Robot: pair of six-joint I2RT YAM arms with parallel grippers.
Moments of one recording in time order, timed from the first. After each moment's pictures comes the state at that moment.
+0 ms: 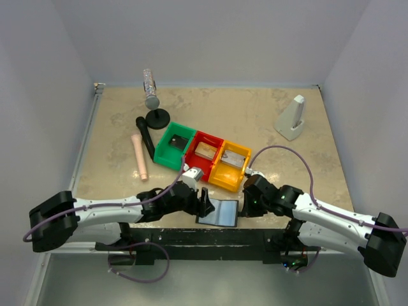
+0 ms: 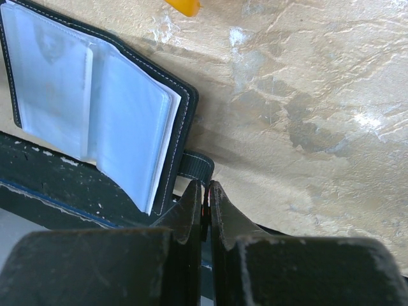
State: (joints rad) left arm -1.15 1.20 0.42 0.15 -0.08 -0.76; right arm 0.94 0.92 0.49 -0.65 0.03 0.82
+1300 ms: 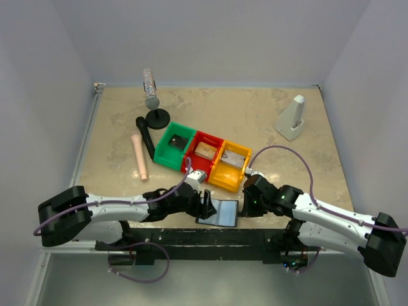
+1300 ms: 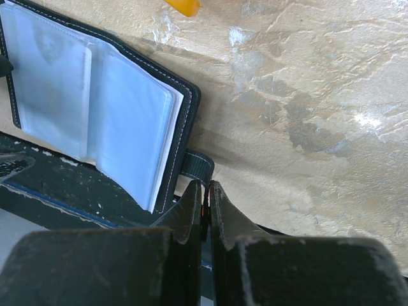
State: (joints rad) left arm -1.15 1.26 0.42 0.21 -0.04 -0.78; right arm 0.94 0.92 0.49 -0.65 0.03 0.82
